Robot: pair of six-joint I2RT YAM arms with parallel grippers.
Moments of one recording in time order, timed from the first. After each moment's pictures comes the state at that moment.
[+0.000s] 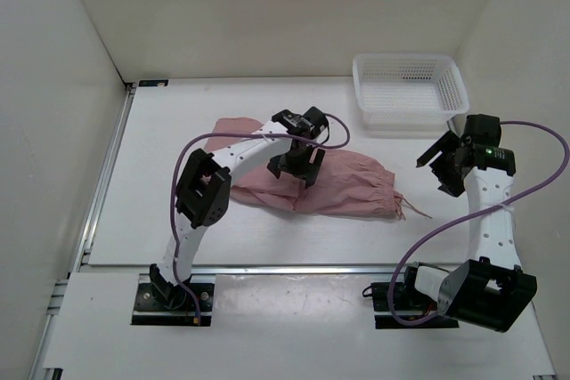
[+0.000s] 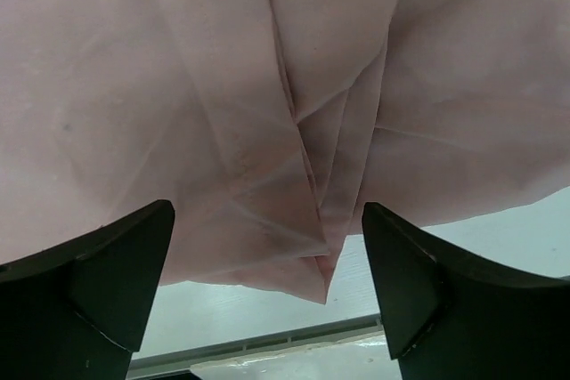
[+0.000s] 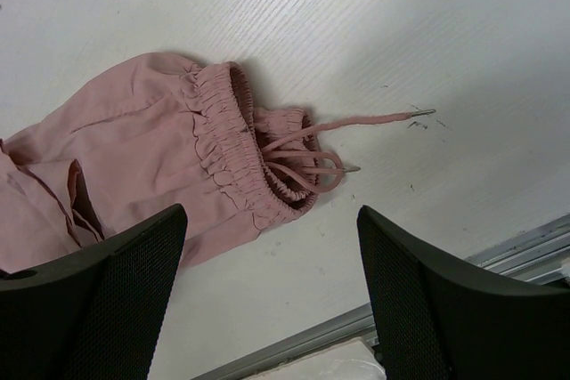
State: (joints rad) left arm -0.80 2.16 1.93 -1.10 -0.09 -0.37; right arm -0.24 1.16 1.13 -0.98 -0.04 0.56
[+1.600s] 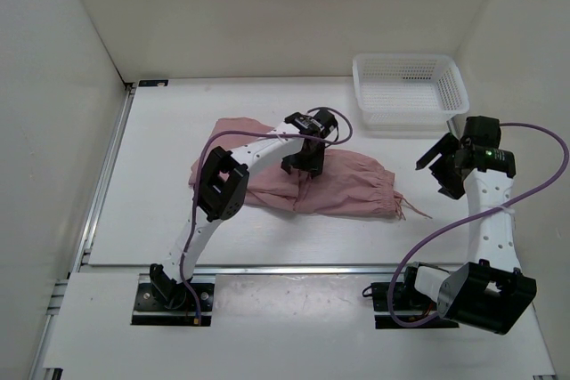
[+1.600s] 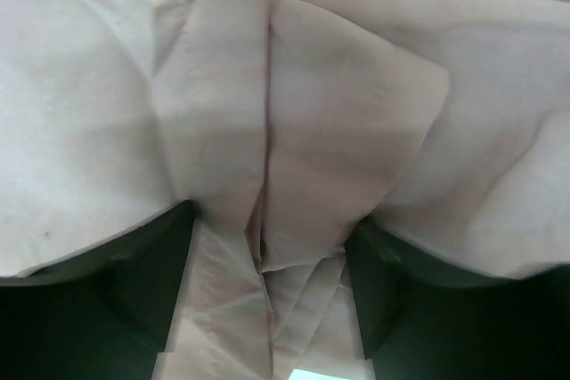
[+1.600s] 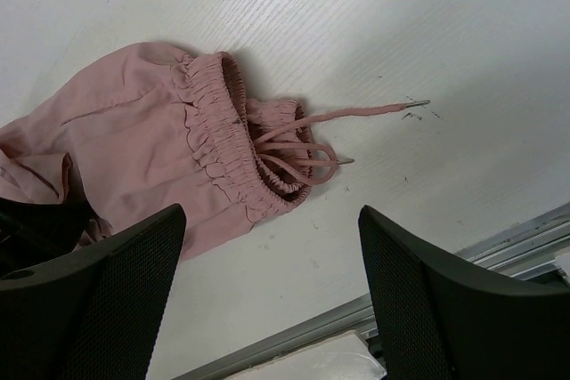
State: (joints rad) left arm -0.80 2.35 2.08 -1.03 -0.23 -0.58; right arm -0.24 1.15 1.12 -1.00 -0.04 0.55
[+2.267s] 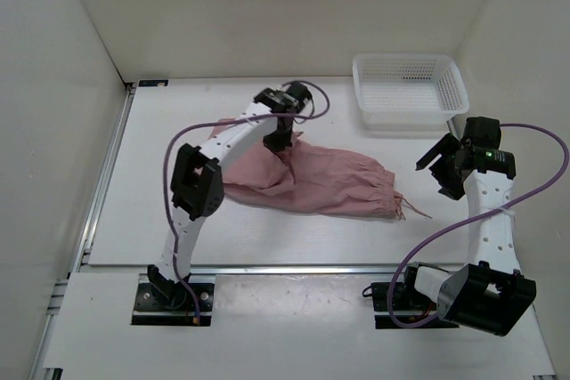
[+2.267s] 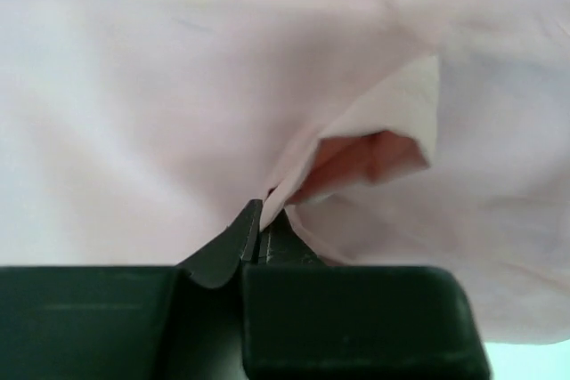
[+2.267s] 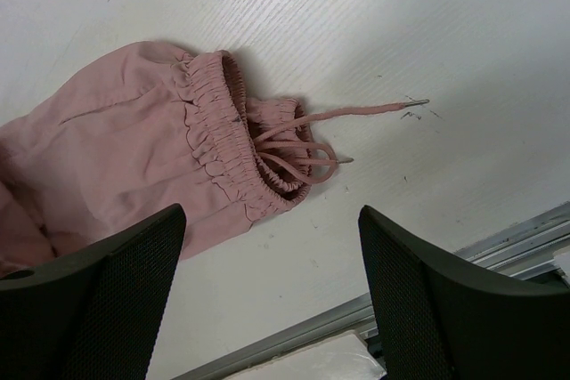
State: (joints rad) left arm -0.70 2.24 2.10 -1.14 -0.32 -0.50; right arm -0.24 1.14 1.11 -1.00 -0.04 0.55
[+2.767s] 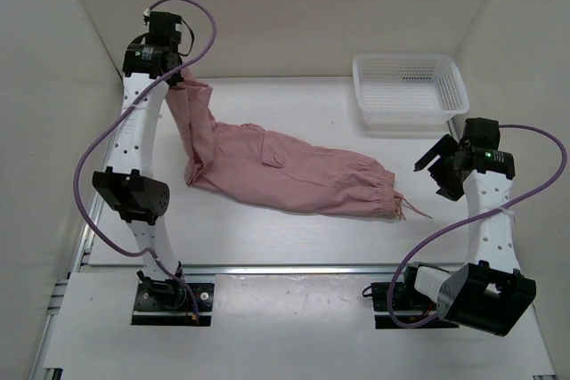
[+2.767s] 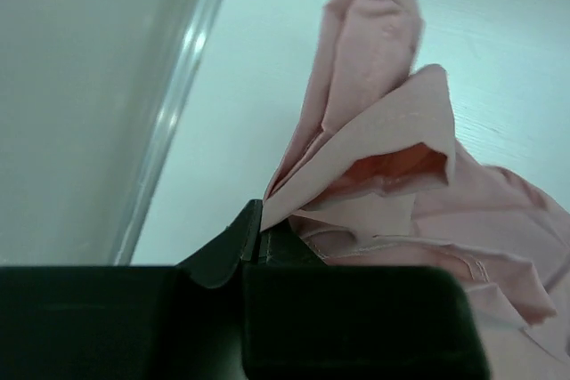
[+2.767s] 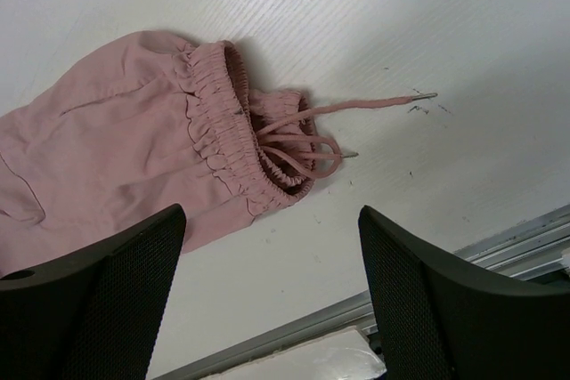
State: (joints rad) left arm -0.17 1.91 2.30 -1.17 -0.51 -0.17; right arm -0.24 1.14 1.11 -1.00 -0.06 0.55
